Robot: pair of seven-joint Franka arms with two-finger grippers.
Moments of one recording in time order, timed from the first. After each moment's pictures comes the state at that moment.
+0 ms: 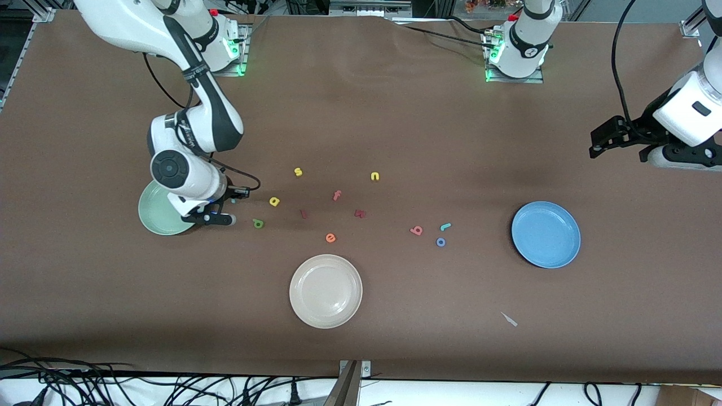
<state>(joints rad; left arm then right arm) -0.01 0.06 -0.06 -1.55 -0.02 1.61 -0.02 0.26 0.43 0.00 -1.93 0.01 2.17 0.31</state>
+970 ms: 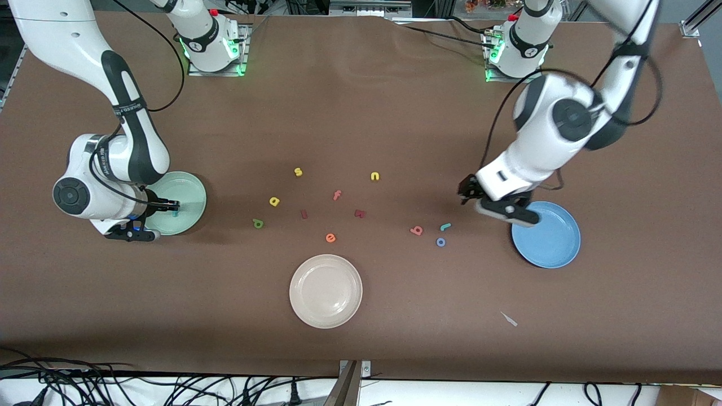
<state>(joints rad) -0.28 0.33 -0.09 -1.89 -0.08 2.32 -0.03 0.07 0.52 -0.10 -1.87 0.01 2.15 0.03</state>
